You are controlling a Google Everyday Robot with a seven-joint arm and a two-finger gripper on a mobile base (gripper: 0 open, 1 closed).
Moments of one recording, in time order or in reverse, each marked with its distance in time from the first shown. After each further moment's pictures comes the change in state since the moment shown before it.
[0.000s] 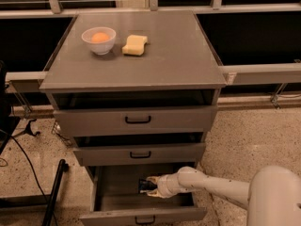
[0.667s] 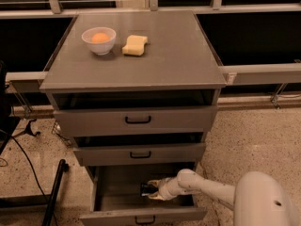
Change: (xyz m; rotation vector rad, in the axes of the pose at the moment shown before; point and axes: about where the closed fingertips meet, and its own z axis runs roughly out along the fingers) arm 0.043 0.010 0.044 -0.043 -0.014 0.048
